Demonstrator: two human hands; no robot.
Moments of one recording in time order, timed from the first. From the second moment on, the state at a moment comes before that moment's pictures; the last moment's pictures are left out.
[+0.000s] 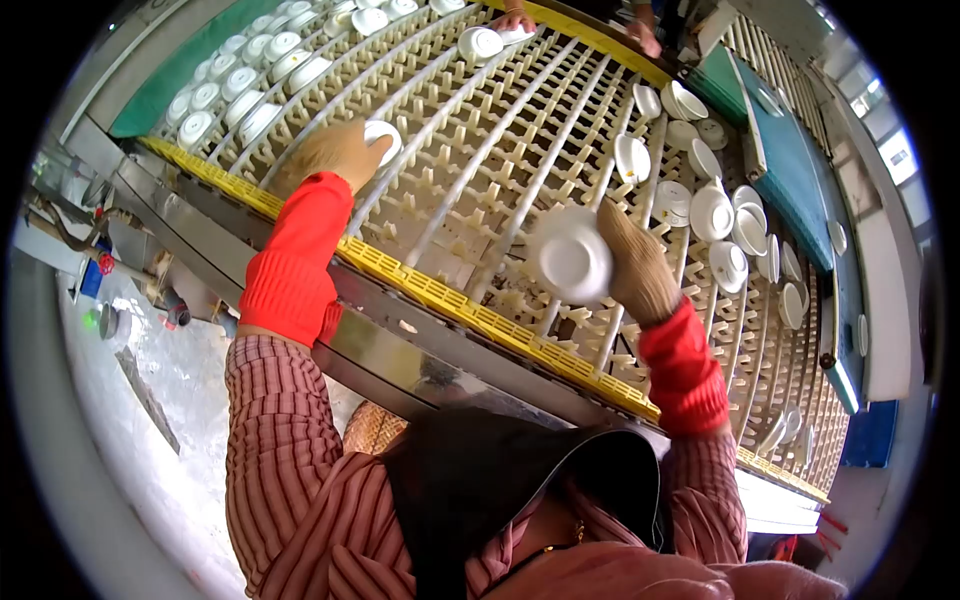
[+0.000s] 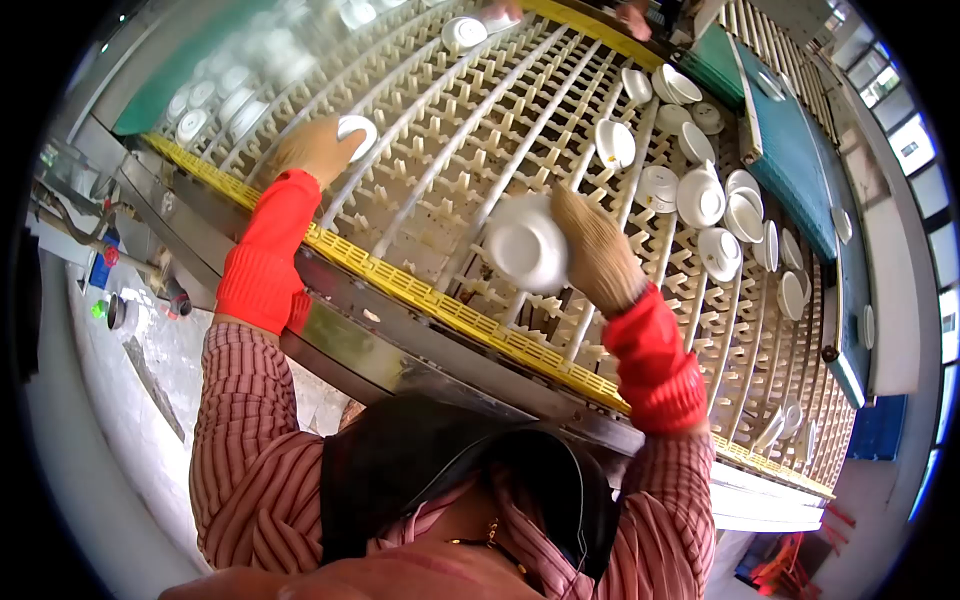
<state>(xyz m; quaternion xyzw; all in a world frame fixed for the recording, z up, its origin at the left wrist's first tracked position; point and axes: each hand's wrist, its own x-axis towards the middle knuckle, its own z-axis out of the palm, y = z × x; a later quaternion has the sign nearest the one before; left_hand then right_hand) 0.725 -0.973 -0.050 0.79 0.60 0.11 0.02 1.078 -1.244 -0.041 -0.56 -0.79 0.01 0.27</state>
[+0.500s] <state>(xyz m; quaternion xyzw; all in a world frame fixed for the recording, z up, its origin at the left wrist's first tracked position) 0.758 -1.039 -0.021 0.85 0.40 0.09 0.34 1.093 -1.158 -0.074 -0.60 -0.43 0.39 0.55</state>
